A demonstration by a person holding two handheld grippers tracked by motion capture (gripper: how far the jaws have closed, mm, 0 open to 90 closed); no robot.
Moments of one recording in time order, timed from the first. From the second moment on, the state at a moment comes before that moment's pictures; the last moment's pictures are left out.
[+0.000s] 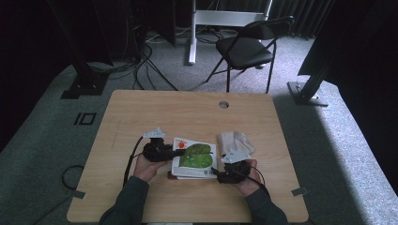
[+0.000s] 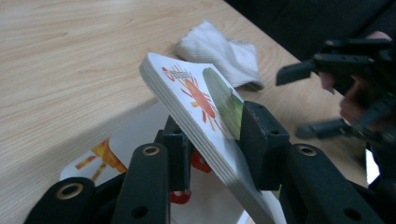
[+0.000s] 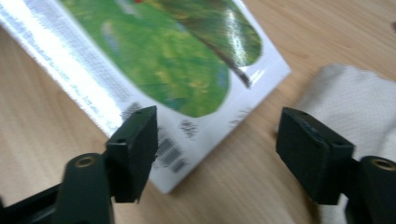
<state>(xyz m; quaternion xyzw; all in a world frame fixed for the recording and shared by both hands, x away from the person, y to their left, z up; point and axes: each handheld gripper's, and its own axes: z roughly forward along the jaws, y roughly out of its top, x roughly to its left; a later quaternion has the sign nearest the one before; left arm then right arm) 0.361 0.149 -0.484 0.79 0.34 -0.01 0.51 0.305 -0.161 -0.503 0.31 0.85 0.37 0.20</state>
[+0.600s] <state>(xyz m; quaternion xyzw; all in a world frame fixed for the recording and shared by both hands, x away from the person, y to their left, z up) 0.354 0.154 -0.479 0.79 0.30 -0.02 0.53 0.338 -0.179 -0.509 0.38 0.82 0.38 0.21</state>
